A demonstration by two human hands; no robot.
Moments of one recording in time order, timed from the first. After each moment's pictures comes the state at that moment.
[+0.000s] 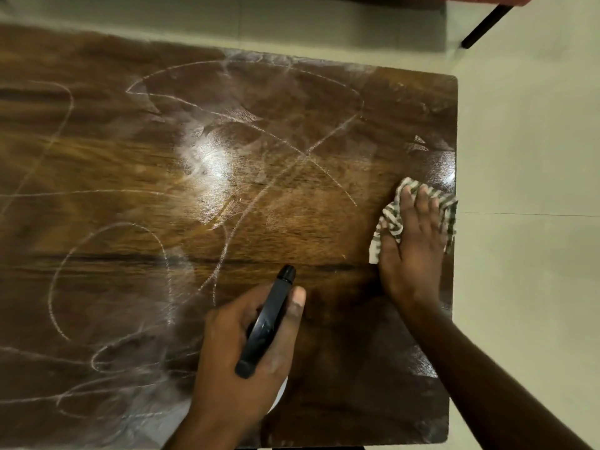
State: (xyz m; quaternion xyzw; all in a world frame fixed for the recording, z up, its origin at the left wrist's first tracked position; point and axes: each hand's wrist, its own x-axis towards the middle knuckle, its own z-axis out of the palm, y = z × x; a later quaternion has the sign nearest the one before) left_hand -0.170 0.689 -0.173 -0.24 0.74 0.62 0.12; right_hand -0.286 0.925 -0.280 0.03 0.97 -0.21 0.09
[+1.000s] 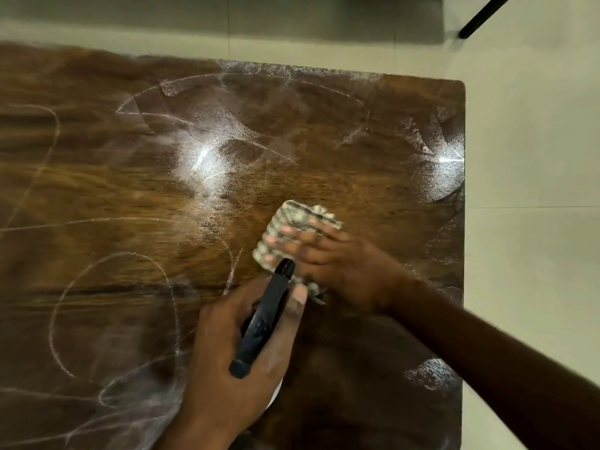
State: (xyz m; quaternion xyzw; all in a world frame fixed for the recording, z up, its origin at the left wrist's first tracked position) left_hand -0.224 0.662 -0.157 -0.22 0.74 0.61 0.17; right_hand -0.328 0.858 -0.279 -0.56 0.80 -0.05 0.21
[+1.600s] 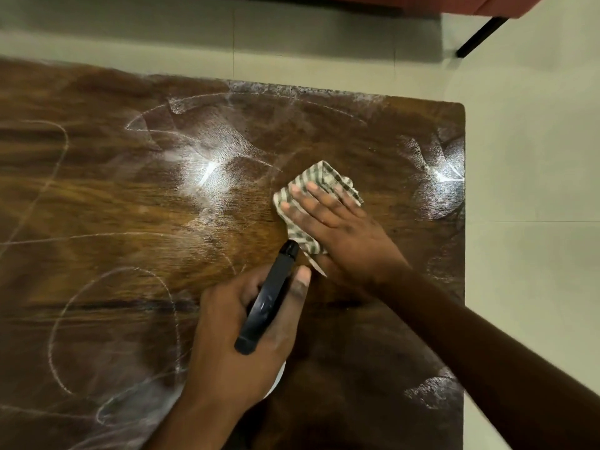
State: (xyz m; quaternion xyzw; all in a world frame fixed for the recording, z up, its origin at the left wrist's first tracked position) left_hand -0.258 0.656 -0.159 -0.22 0.77 0.58 0.14; right_hand -0.370 0.843 -0.269 -0.40 0.90 -0.06 0.19
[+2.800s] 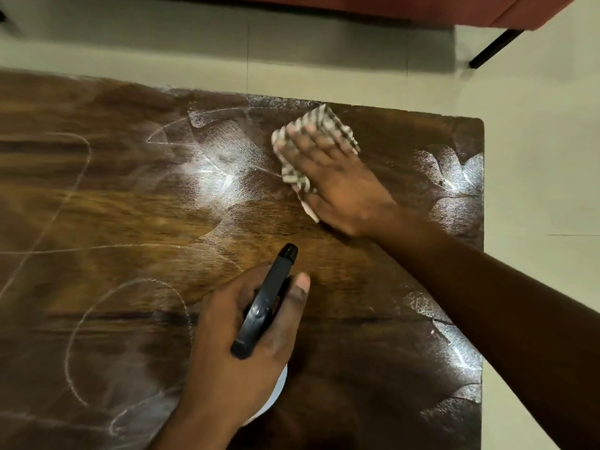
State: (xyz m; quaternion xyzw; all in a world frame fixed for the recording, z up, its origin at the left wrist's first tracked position) left_hand -0.270 0.636 -0.153 -0.23 0.77 0.58 0.15; right_hand -0.458 0.789 -0.271 -0.37 0.91 -0.07 0.19
